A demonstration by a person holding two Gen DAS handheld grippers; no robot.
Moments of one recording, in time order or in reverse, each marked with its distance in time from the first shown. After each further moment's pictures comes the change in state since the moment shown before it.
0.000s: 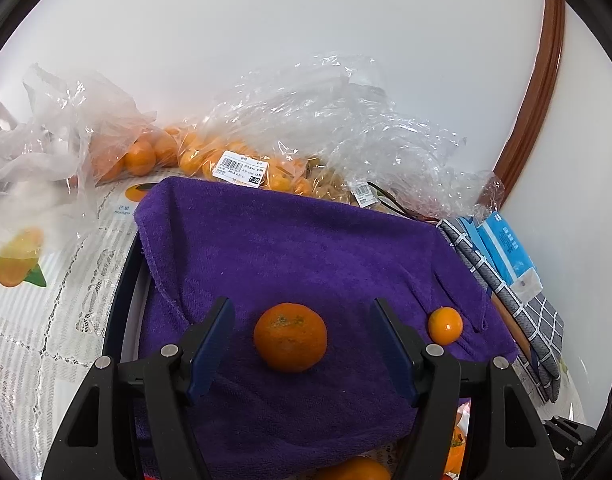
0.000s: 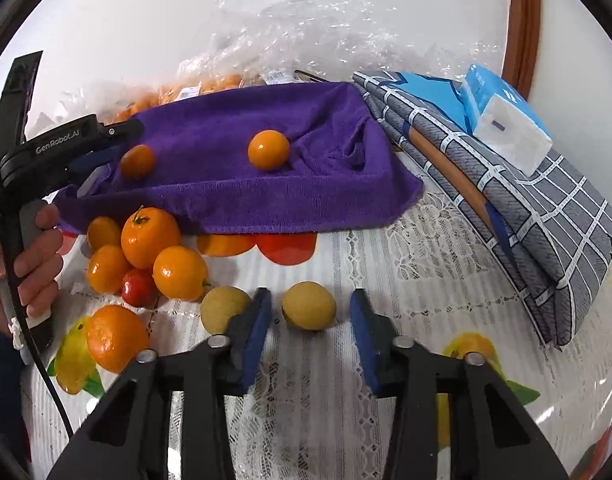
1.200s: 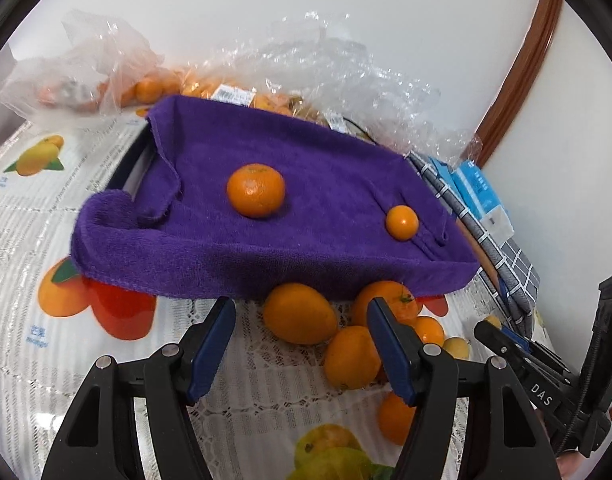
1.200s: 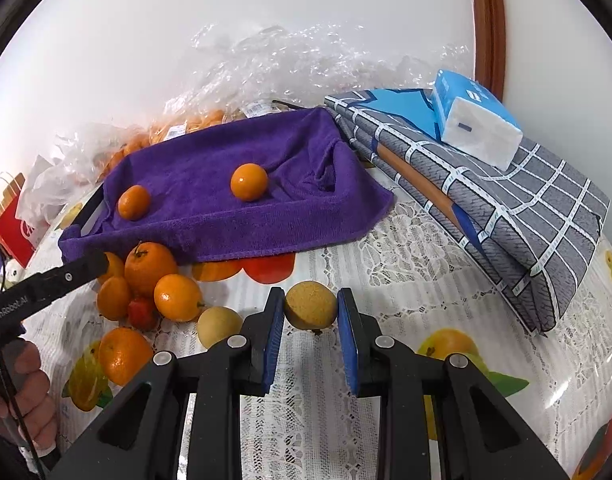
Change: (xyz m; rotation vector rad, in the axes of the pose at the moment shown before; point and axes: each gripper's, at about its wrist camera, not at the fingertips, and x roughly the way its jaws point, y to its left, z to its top) left arm -0.042 -0.023 -0.068 -0.047 0.147 -0.031; right arm -0.018 -0.018 -0.003 0.103 -0.085 0.033
